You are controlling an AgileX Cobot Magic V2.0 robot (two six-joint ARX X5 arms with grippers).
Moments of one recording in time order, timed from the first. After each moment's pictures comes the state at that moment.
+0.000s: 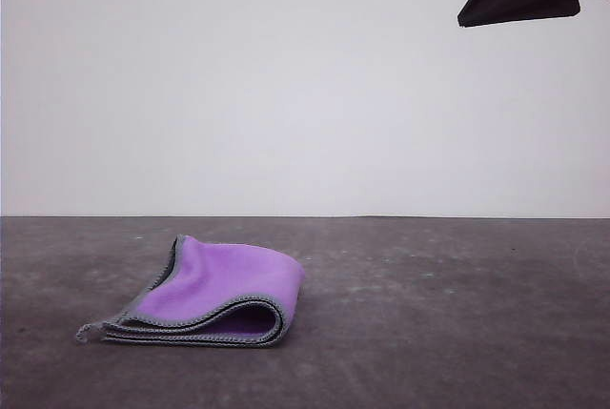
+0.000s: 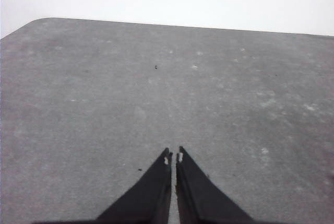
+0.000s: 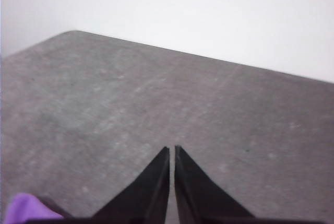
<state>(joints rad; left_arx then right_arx) -0.01 0.01 0.03 -0.17 0.00 -0.06 0.34 1.00 0.68 0.12 -0.22 0.03</state>
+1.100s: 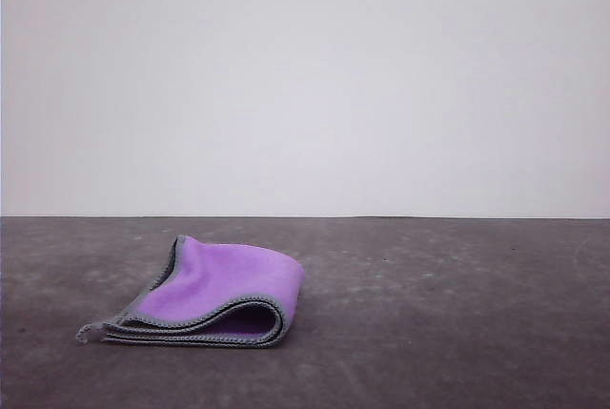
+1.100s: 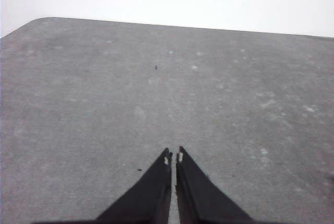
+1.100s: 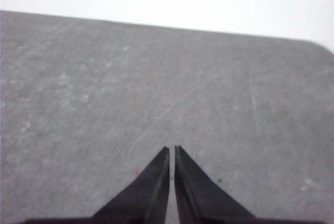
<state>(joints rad) -0.01 0.01 0.03 -0.17 0.00 -0.06 0.02 0.00 0.04 -0.20 -0.01 -0.02</state>
